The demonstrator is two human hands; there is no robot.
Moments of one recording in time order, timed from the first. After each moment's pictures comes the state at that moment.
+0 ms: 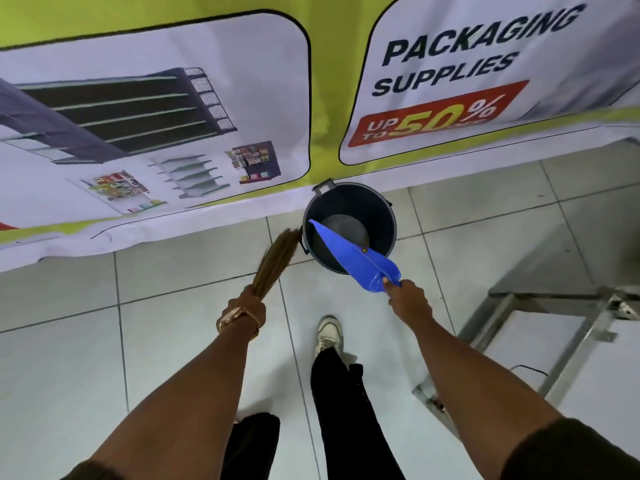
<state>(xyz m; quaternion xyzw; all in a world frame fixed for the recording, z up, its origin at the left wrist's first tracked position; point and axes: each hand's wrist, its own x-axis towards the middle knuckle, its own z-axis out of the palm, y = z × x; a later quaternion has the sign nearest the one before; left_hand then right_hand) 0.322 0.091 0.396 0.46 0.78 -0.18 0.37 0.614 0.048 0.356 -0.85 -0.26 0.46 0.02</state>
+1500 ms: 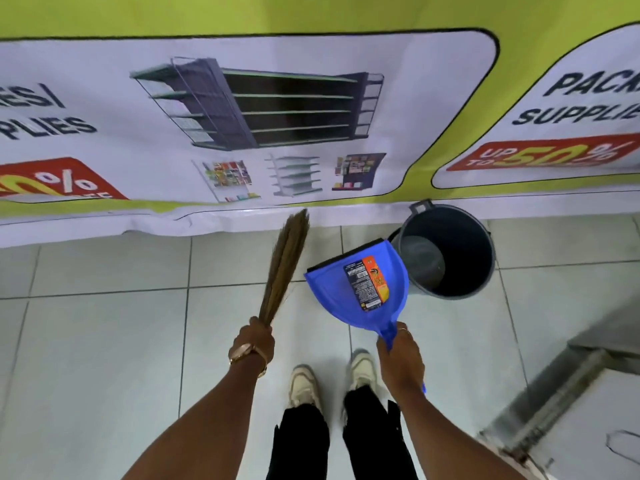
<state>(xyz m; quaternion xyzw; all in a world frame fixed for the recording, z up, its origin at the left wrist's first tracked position) 0.109 0.043 0.366 0.41 0.82 -0.15 0.37 0.353 0.007 0.373 -0.83 -0.42 0.38 0.03</state>
